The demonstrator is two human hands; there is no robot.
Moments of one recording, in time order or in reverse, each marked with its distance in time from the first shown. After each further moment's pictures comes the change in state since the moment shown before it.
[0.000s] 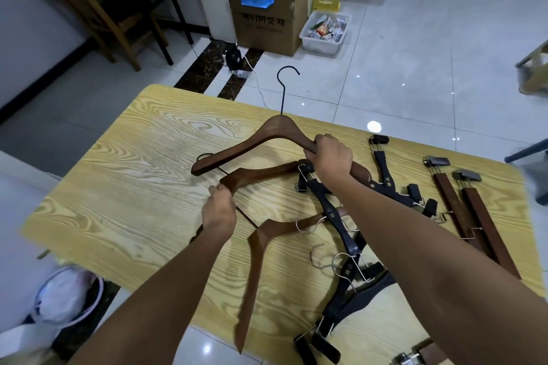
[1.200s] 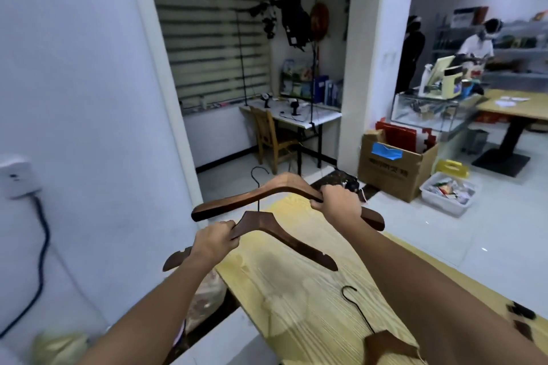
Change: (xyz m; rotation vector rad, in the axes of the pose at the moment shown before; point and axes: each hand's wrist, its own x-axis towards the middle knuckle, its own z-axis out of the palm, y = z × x) left_hand -0.136 -0.281 -0.219 0.058 0.423 -0.068; right_hand -0.127 -0.297 -0.158 -0.013 0.104 -0.616
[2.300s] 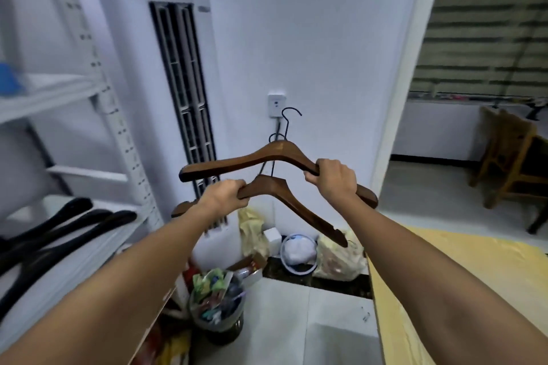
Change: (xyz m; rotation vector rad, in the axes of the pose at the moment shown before) left_hand -0.256 -0.174 -0.075 0.039 0.100 -0.759; right_hand -0.079 -0.313 0.032 0.325 -0.089 -0.824
